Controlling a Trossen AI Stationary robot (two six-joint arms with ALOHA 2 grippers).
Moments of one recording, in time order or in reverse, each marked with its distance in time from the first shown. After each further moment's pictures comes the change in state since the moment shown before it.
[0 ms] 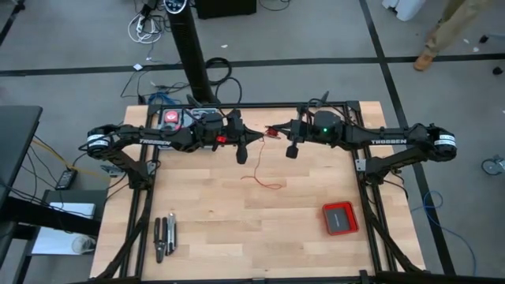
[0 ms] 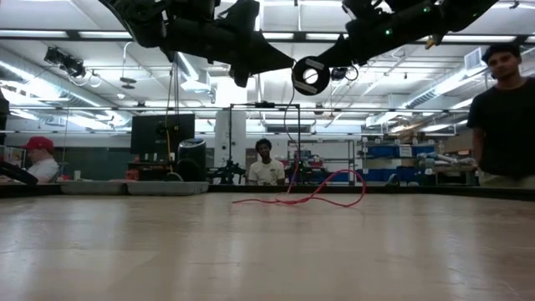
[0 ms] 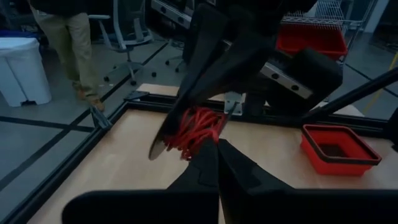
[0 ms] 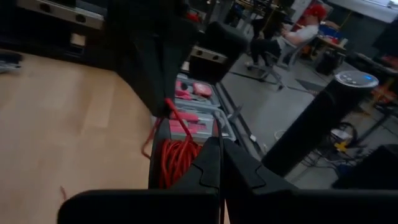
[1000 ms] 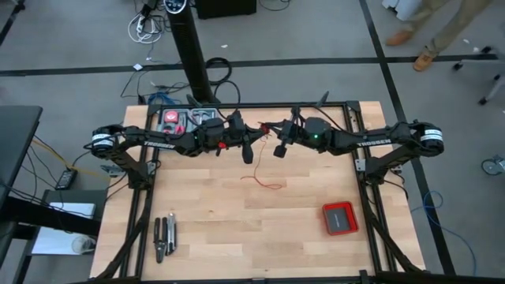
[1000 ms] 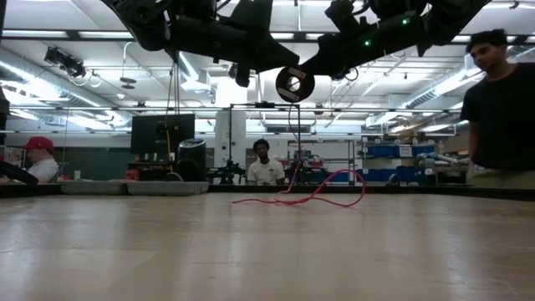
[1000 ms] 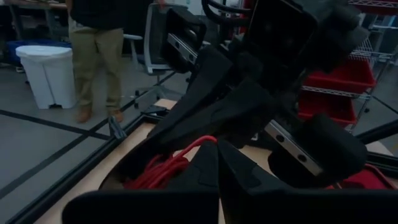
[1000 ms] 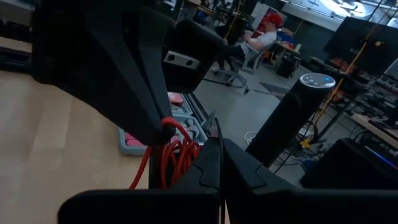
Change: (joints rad) left arm -0.058 0.050 0.000 0.136 -0.165 -0.074; right arm 0.053 0.161 -0.001 0.247 0.199 0.001
